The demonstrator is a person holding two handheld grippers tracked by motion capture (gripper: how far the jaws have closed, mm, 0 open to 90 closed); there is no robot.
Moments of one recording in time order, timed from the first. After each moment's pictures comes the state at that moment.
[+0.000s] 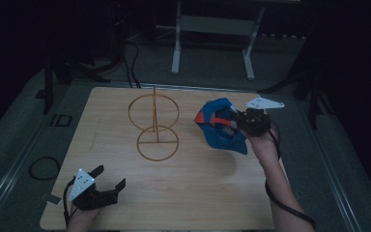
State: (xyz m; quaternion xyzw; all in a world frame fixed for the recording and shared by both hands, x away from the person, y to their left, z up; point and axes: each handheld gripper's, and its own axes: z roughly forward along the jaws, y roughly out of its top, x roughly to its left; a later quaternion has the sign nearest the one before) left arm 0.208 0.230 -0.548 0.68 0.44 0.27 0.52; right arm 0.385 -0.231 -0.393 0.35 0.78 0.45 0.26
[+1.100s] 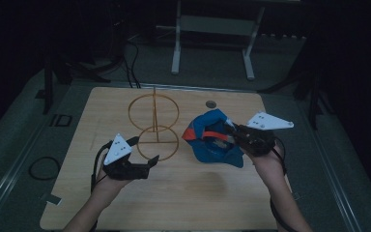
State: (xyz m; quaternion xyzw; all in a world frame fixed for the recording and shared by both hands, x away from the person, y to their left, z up) left arm 0.264 0.147 -0.444 0.75 0.33 0.25 0.52; right arm 0.313 -0.217 -0.373 0.28 0.79 0.49 0.25
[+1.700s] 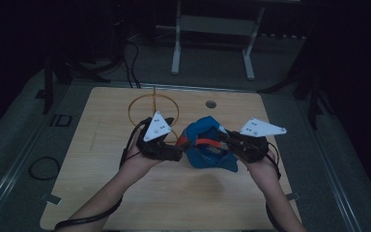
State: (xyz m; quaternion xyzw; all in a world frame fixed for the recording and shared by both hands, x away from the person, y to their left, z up) left arm 0.302 0.068 -0.391 0.78 0.26 0.24 0.51; right arm 0.305 -0.206 -0.384 0.26 0.79 0.50 0.23
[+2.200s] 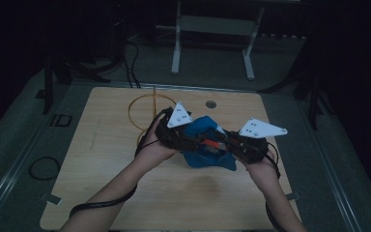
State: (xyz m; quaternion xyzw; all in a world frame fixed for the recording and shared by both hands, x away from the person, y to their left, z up) left arm 0.325 0.034 -0.384 0.81 0.24 0.23 0.49; right arm 0.299 -0.201 -0.377 0.24 0.79 0.51 0.23
